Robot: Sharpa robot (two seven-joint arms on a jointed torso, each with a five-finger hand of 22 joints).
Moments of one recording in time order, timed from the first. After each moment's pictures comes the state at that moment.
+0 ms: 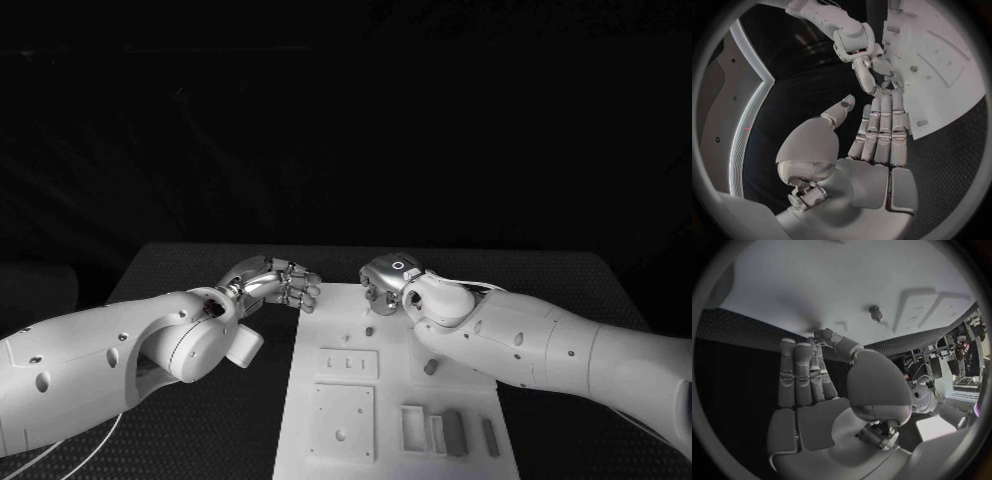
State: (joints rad) left arm 1.33 -0.82 -0.13 1.52 -0.26 -0.27 0.15; left_hand 1.04 -0.04 0.49 -0.27 0.05 0.83 0.17 0.37 0.51 1.12 0.12 0.19 0.18 1.01 0.08 0.39 0.75 0.03 1.01 -0.01 0.23 0.72; right arm 1.25 -0.43 -0.14 1.05 -1.83 -0.39 -0.21; right_hand 1.17 -0.14 0.70 -0.28 0.08 0.86 0.17 0.29 0.47 1.19 0.10 0.07 0.17 1.21 -0.01 1.06 0.77 0.20 1.12 0.01 0.75 1.31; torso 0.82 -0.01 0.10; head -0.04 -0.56
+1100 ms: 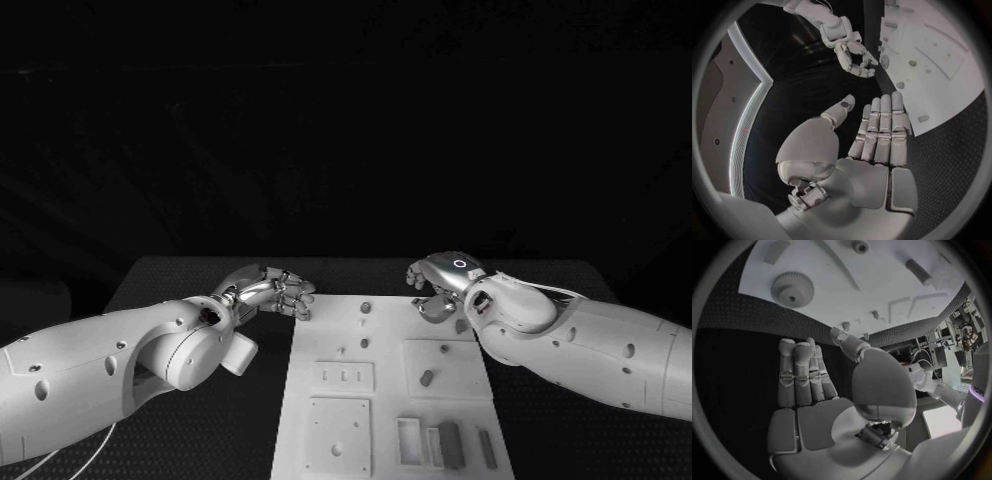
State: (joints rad) left arm 1.33 -0.83 -0.13 1.50 -0.26 -0.27 0.15; left_hand 1.04 -0.04 0.49 -0.27 0.05 0.83 0.17 0.37 0.51 1.12 0.12 0.19 0.18 1.01 0.08 0.39 0.75 0.04 1.01 -0.01 0.23 0.72; right arm 1.29 -0.75 -0.10 1.33 -1.77 -0.40 -0.22; right_hand 1.13 -0.24 0.70 -0.18 0.09 0.87 0.17 0.31 0.46 1.18 0.11 0.10 0.16 1.21 0.00 1.09 0.75 0.20 1.12 0.03 0.74 1.31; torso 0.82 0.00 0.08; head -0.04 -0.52
